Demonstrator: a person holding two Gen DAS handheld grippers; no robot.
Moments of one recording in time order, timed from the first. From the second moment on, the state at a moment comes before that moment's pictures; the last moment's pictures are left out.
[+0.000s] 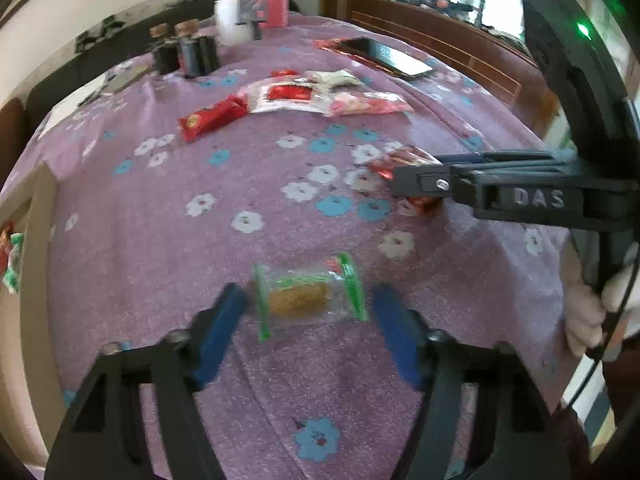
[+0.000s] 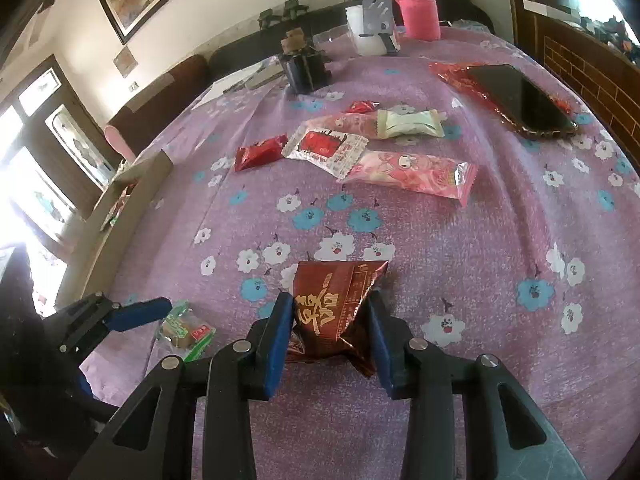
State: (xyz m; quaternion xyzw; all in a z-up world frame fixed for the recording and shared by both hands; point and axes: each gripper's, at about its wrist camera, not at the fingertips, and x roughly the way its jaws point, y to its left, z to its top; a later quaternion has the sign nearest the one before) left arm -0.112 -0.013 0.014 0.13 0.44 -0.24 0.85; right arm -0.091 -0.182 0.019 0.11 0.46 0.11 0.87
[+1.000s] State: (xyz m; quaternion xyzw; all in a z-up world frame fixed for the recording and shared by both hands) left arm -0.125 0.219 0.063 -0.12 0.40 -0.12 0.90; right arm -0.107 -0.085 0.075 0.06 0.42 0.17 0.89
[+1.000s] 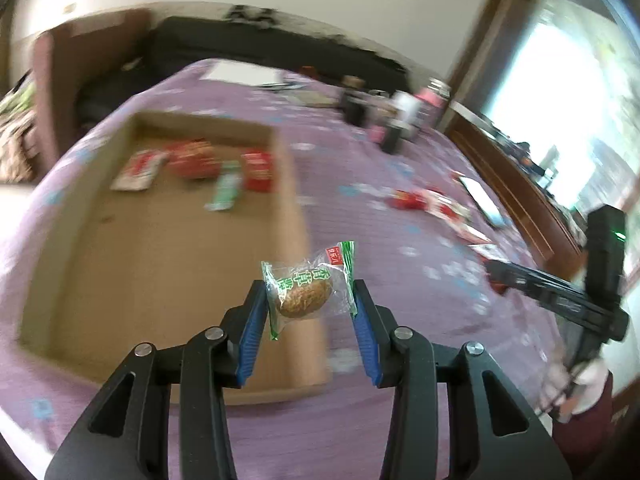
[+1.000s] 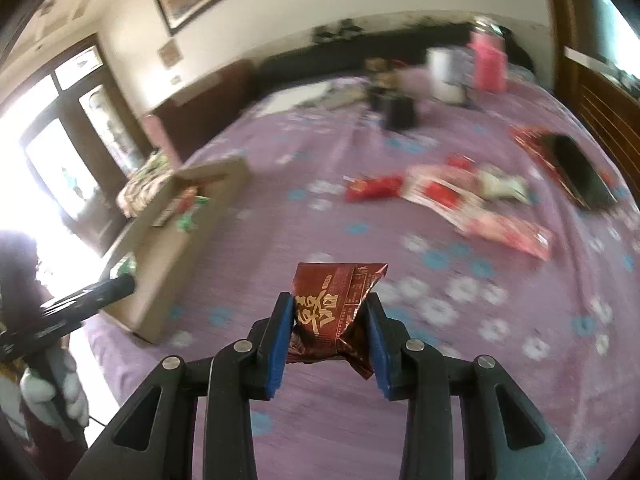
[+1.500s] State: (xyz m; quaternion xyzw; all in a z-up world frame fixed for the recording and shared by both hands) left arm -0.052 0.297 0.048 -0.08 0.45 0.01 0.89; right arm -0.063 0.090 0.092 -0.01 0.41 0.31 0.86
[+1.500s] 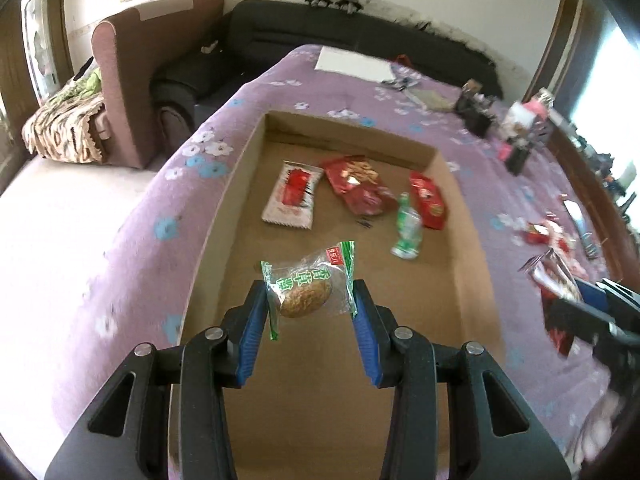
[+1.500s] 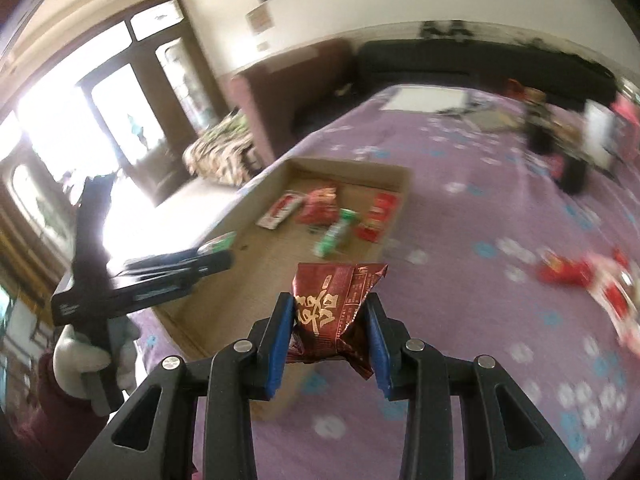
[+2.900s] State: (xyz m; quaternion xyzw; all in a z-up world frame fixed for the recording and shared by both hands) left arm -0.127 0.324 0.079 -0.20 0.36 0.01 0.91; right arm 0.003 0.071 0.078 0.05 0.44 0.28 0.85
